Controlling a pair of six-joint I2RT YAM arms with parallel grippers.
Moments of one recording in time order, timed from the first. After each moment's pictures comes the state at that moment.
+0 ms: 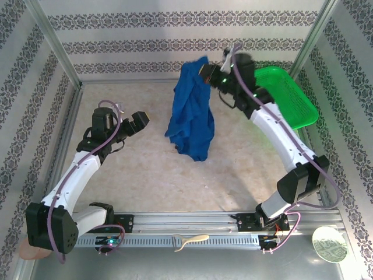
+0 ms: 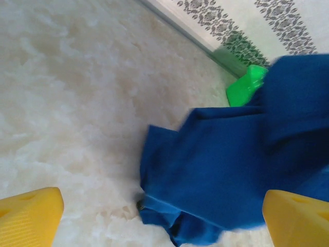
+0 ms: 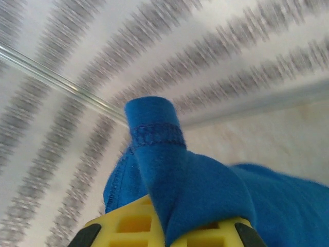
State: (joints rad) left arm -0.13 1.11 0.83 -0.26 0.36 -0.71; right arm 0.41 1.59 1.57 -0.31 -0.25 0.80
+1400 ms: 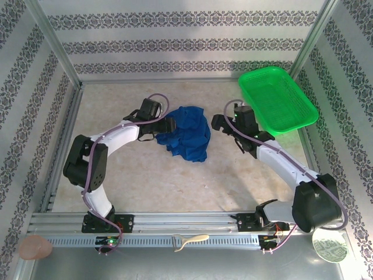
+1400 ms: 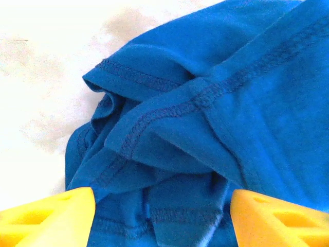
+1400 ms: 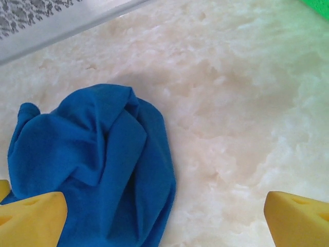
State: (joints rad) left arm -0.38 1.77 1.18 -0.30 0.14 -0.44; right arm 0.32 1.29 0.83 -0.19 0.01 0.58
